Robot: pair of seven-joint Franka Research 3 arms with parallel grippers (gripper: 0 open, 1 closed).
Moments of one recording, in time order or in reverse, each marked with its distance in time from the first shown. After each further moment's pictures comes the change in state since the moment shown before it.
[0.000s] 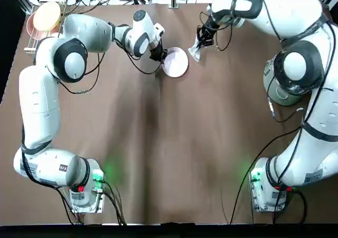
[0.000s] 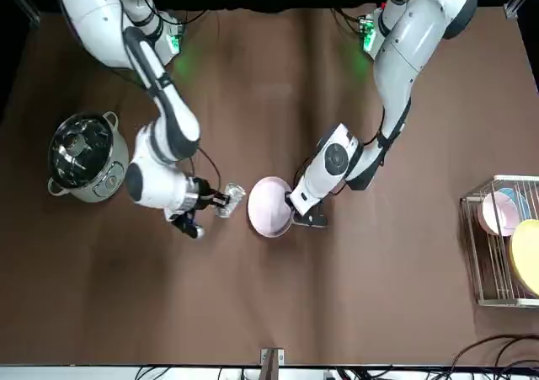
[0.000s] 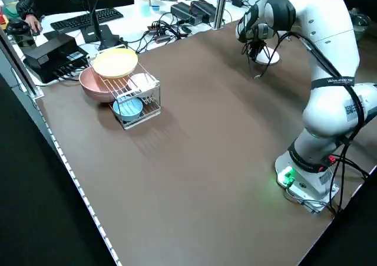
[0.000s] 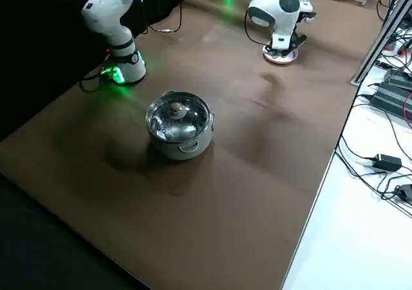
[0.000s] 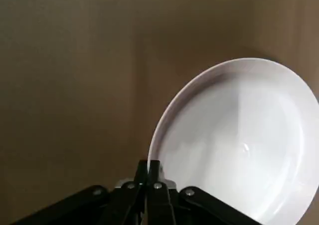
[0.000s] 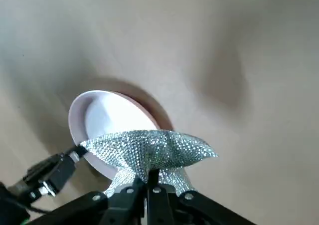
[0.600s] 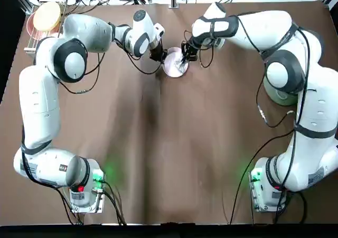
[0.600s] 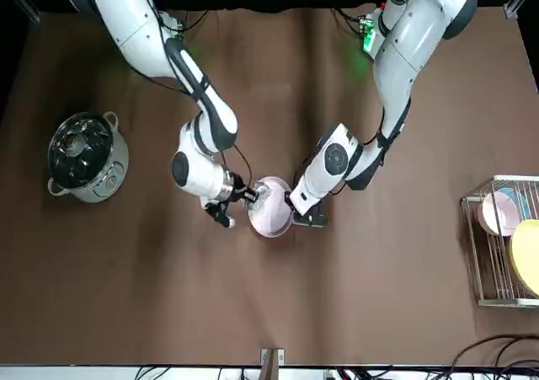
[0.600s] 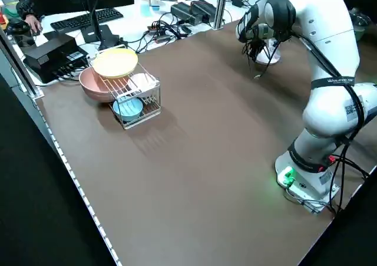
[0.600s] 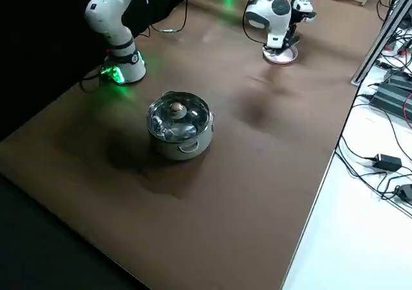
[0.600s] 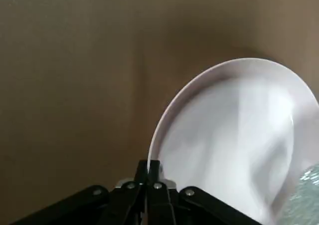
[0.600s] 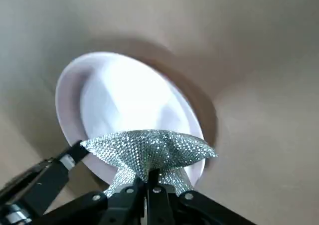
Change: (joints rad) left arm -0.001 0.000 0.000 0.000 0.000 0.000 -0.004; right arm 0.160 0.113 -0.001 0.000 0.076 0.208 0.094
